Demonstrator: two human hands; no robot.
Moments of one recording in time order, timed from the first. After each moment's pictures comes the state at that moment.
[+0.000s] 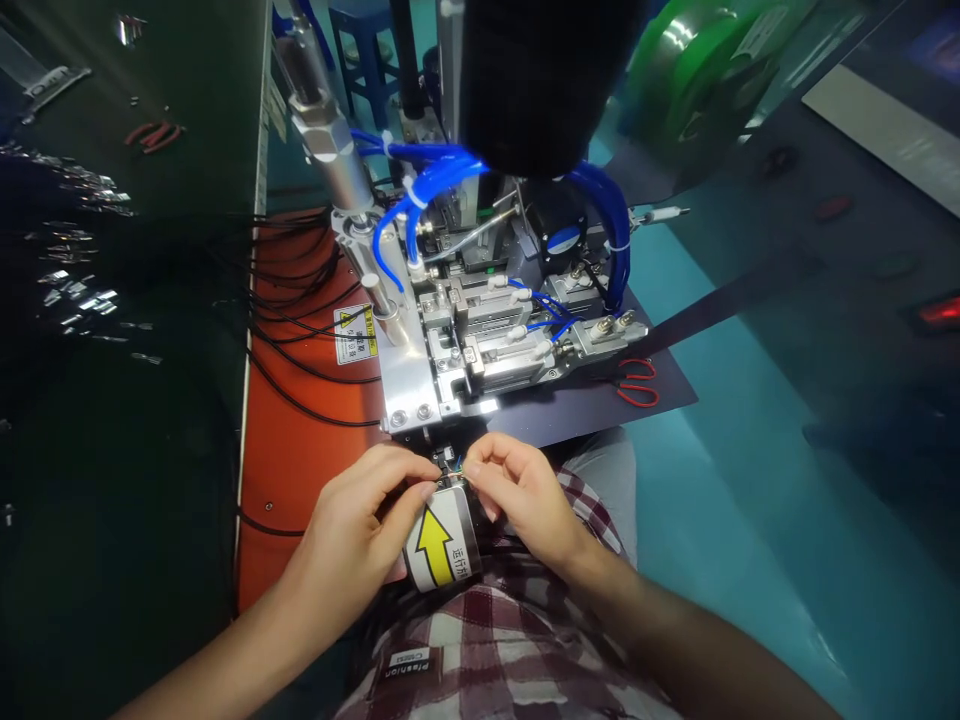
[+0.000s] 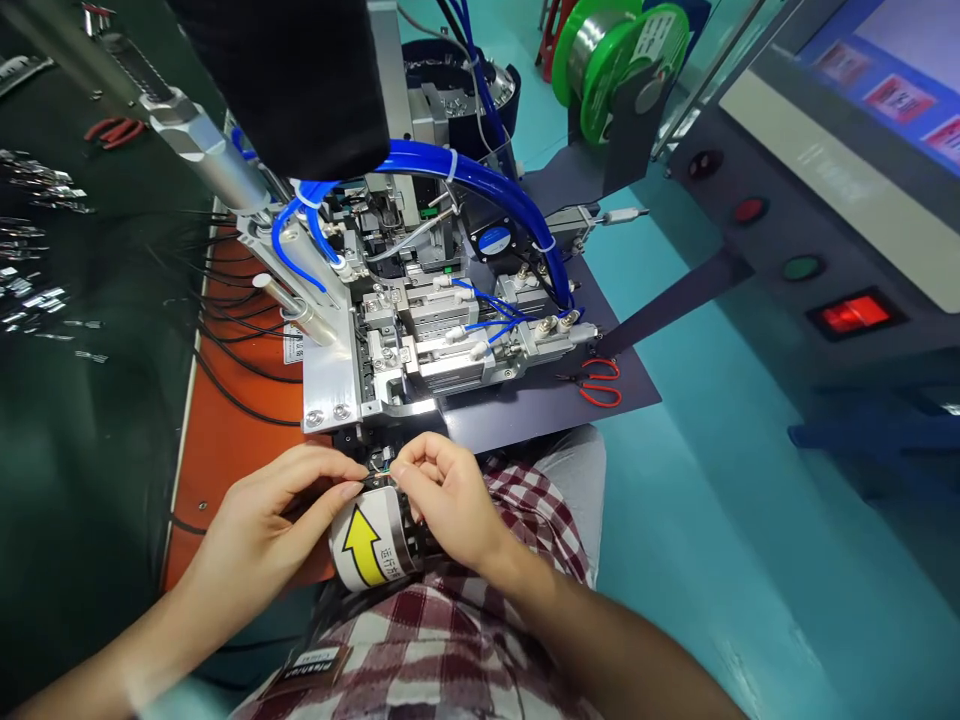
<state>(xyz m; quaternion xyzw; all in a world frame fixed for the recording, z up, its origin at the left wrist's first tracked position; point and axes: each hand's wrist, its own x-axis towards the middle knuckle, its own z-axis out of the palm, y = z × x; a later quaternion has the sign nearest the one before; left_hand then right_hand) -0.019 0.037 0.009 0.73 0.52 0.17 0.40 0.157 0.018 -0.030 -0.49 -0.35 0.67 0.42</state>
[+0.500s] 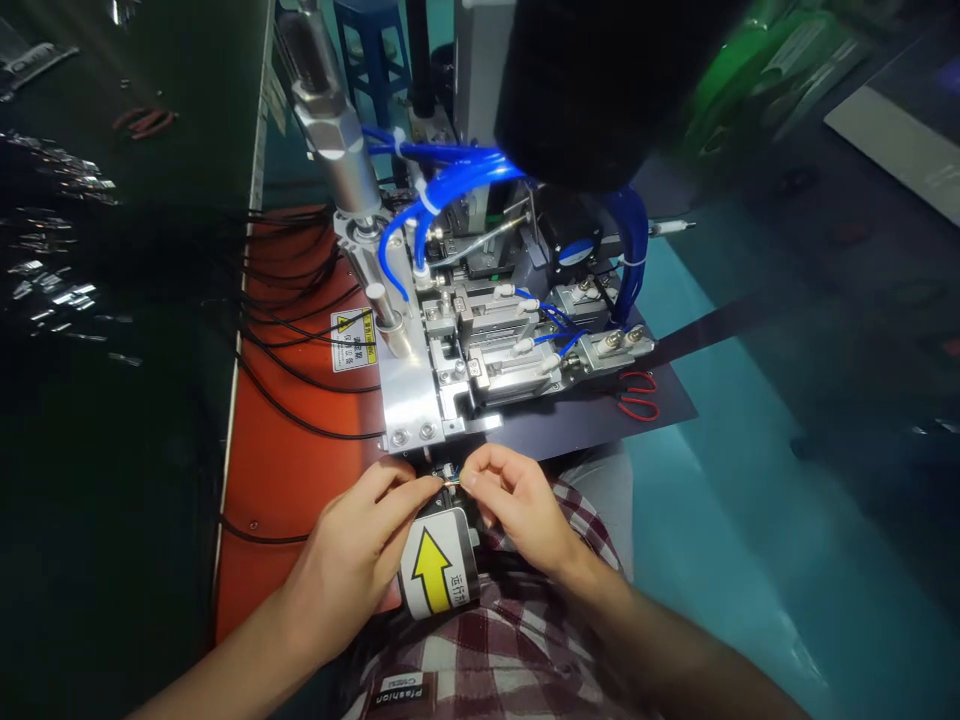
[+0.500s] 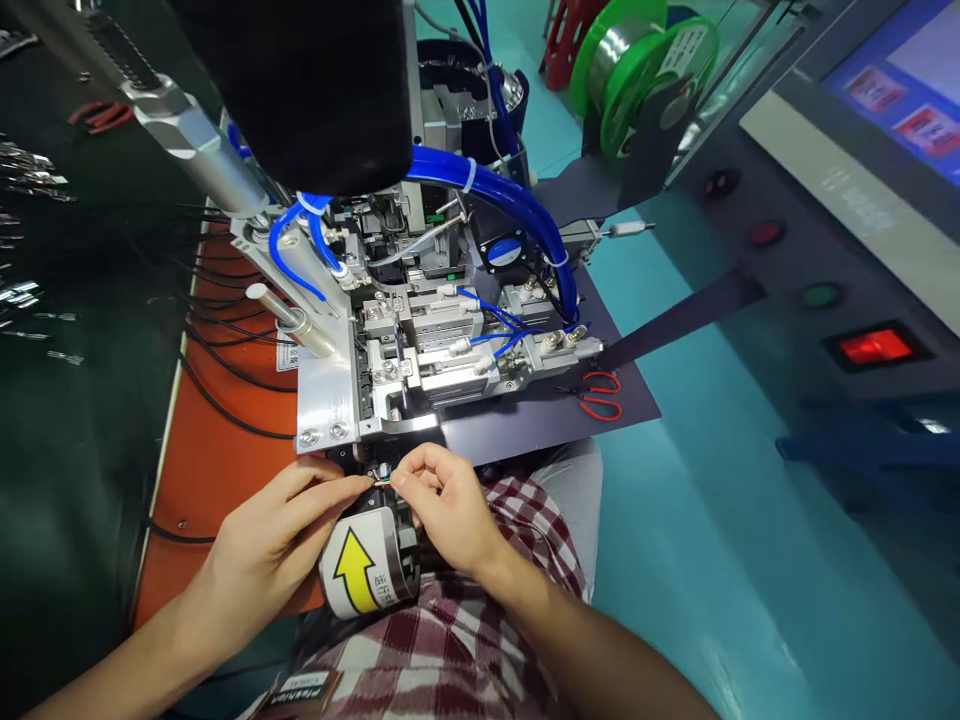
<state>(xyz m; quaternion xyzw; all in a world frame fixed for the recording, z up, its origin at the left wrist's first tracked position) -0.032 0.038 -0.019 0.84 0.42 0.20 0.29 0.157 0.026 -0.048 -0.51 -0.35 0.68 0.40</state>
